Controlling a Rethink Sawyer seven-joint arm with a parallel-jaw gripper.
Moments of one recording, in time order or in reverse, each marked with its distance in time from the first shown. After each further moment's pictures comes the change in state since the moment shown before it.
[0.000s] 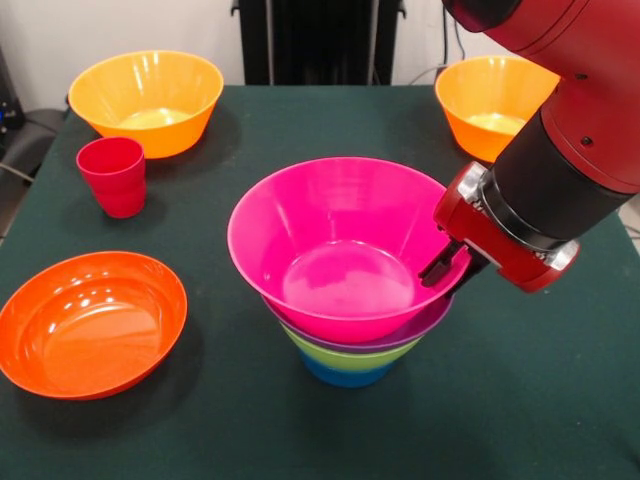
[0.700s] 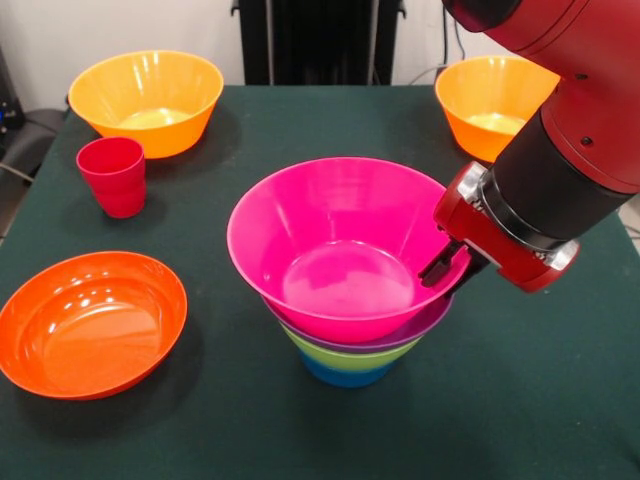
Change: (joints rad) arm 0.000 0.000 0.001 0.000 -0.002 0.000 0.000
